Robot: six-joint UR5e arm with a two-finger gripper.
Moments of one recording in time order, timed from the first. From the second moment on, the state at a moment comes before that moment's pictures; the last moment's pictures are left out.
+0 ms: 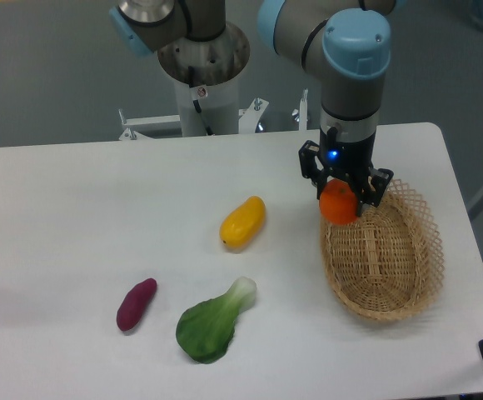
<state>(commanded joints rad) 2.61 -1.76 -1.63 -1.11 1.54 1.22</state>
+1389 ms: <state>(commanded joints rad) 2.22 -1.83 -1.84 -0.88 1.54 0.59</state>
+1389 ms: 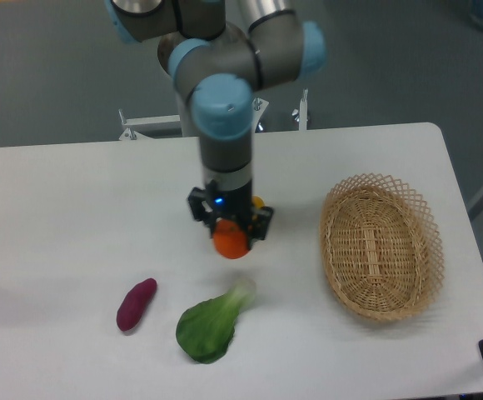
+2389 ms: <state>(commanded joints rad) 2.10 -1.91 -1.86 -0.88 1.56 0.40</state>
